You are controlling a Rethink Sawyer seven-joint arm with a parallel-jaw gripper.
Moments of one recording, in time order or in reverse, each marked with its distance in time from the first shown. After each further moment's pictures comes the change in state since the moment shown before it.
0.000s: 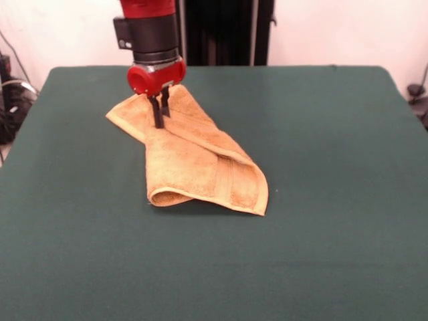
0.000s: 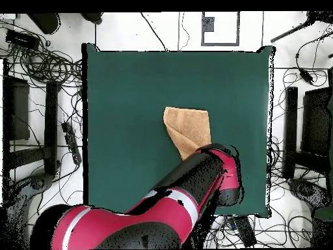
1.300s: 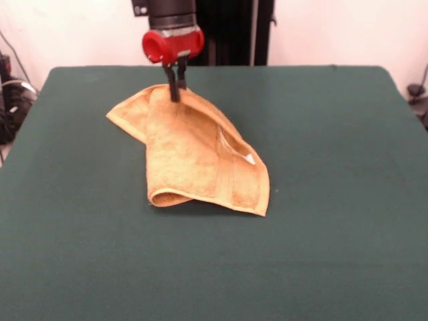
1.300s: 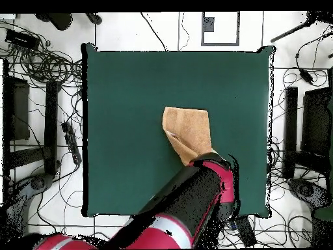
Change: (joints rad) arm 0.052 -0.167 -0.002 0.132 0.051 0.000 0.000
